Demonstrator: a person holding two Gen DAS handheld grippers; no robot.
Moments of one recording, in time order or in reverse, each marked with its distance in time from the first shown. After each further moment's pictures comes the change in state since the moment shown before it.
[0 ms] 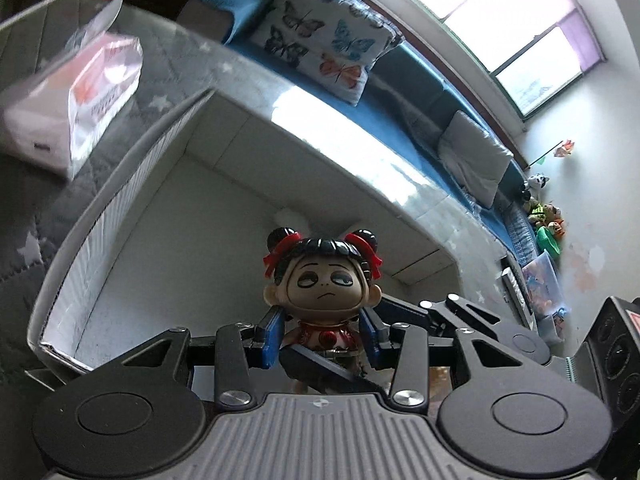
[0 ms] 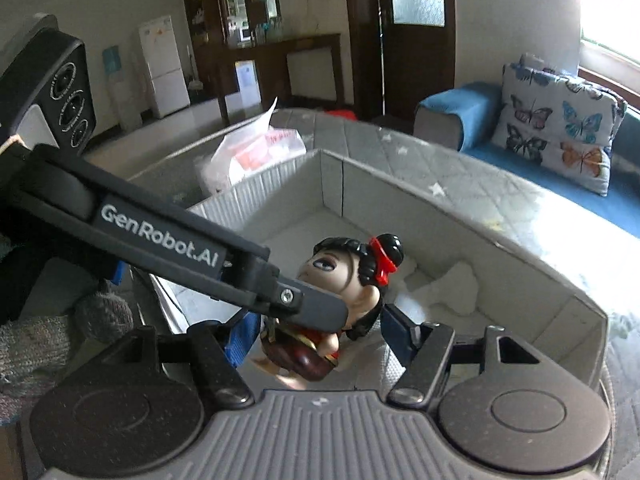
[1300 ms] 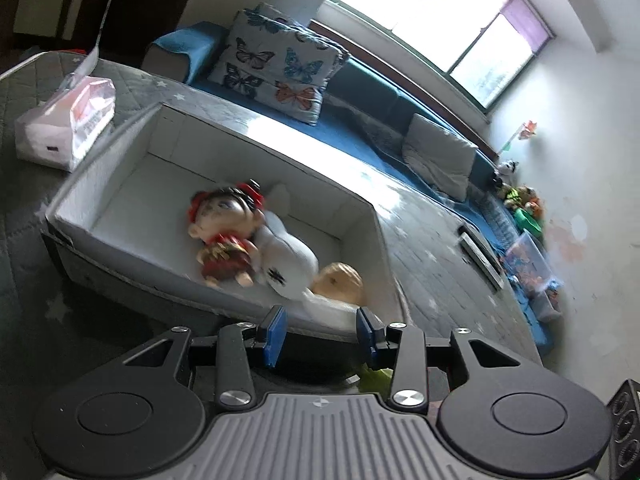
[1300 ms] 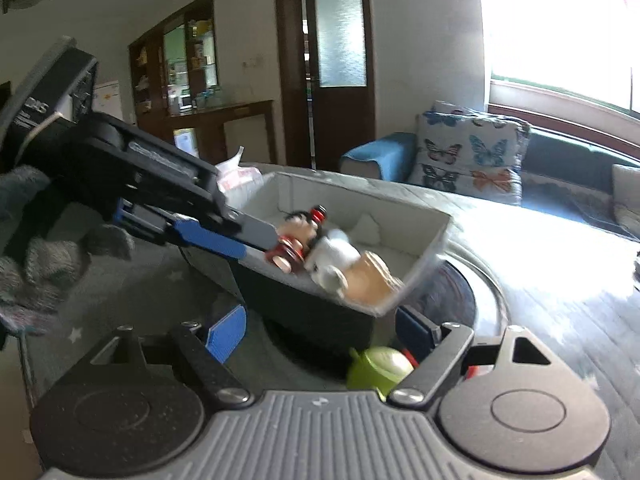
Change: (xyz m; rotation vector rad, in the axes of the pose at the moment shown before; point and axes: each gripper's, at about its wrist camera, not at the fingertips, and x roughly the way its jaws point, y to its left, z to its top) left arm -0.072 -0.069 -0.102 0.169 -0.112 -0.034; right arm -0.148 0.040 -0.128 0.111 -0.237 -0.222
